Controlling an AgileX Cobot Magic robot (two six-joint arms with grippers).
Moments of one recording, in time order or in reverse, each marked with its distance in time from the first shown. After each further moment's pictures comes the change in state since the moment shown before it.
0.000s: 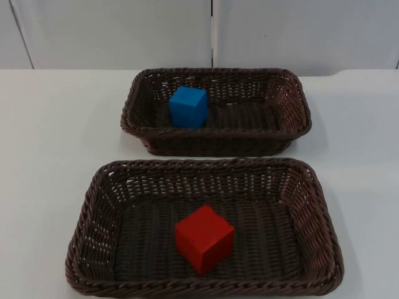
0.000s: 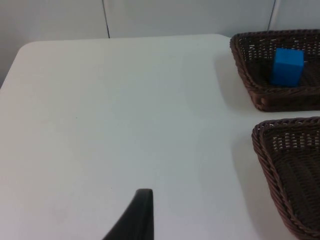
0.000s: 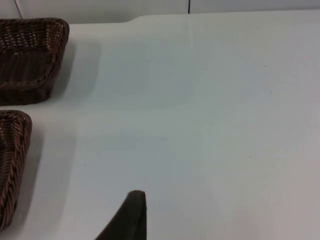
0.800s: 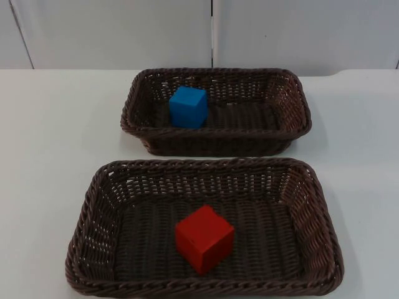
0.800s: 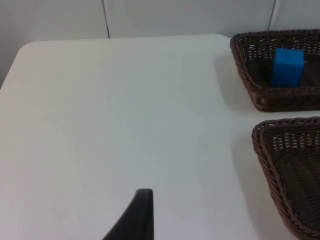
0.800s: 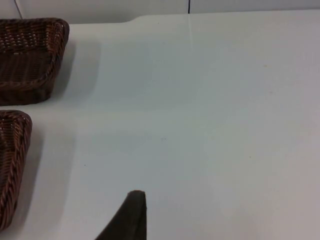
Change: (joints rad) right arm 0.000 0.000 0.000 0.000 0.000 0.000; left arm 0.000 0.000 0.000 0.000 0.000 0.000
